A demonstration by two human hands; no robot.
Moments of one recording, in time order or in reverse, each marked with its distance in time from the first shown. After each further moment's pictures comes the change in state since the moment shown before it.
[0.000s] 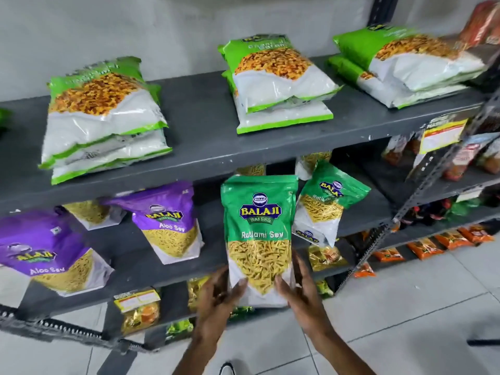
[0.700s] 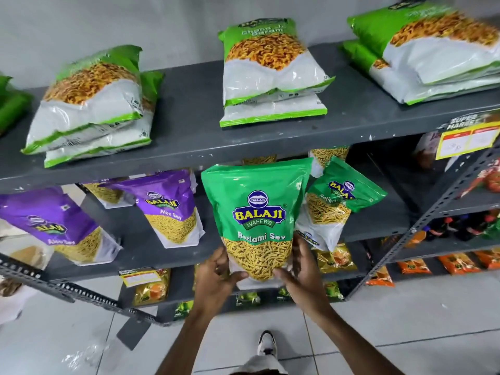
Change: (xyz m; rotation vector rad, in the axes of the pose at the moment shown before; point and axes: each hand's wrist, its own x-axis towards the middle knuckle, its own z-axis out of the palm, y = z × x) left_hand 0.011 0.019 0.037 0.234 0.075 0.051; right_hand 0.044 -0.012 -0.057 -0.330 -0.088 -0.093
